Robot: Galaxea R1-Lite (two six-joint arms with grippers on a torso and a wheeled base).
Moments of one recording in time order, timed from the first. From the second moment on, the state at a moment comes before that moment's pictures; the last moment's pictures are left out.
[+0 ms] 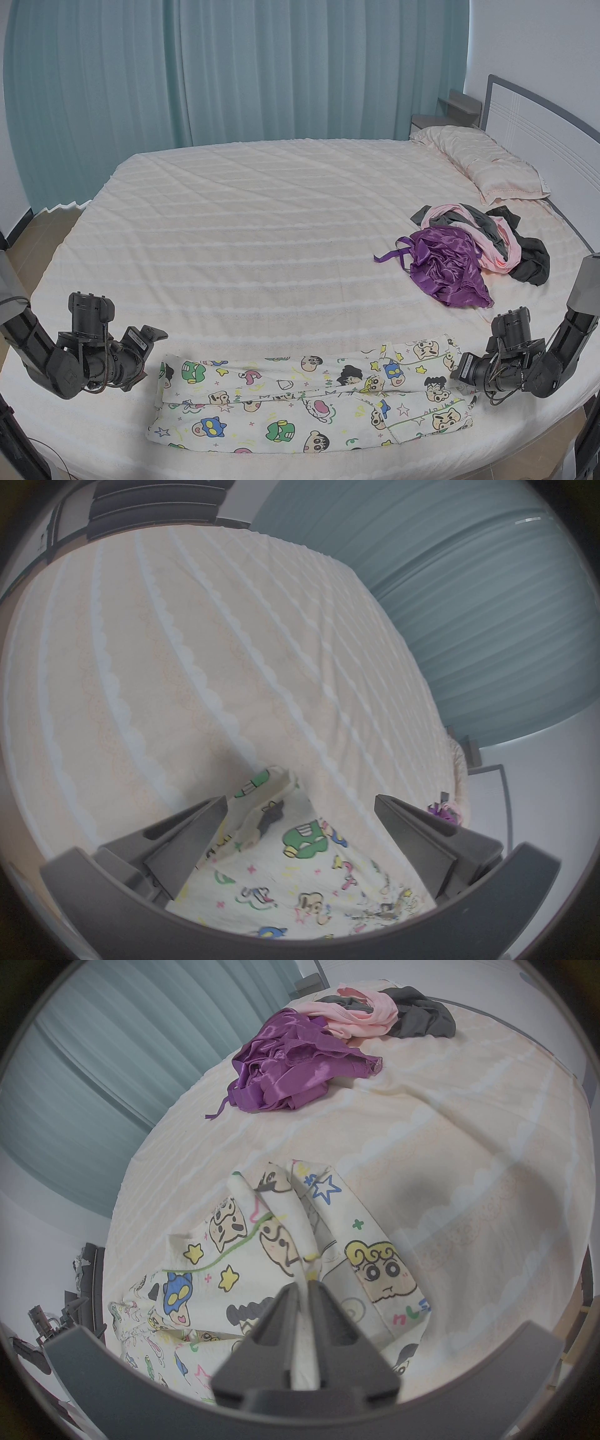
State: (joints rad) left arm -0.05 1.87 -0.40 -0.73 -0.07 -1.04; right arm 0.20 2.04 -0.36 -0.81 0.02 0.64
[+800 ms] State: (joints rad) left arm -0.05 2.02 -0.48 -0.73 -0.27 -0.86; right arm 0.21 2.09 -0.32 -0.90 0.04 0.64
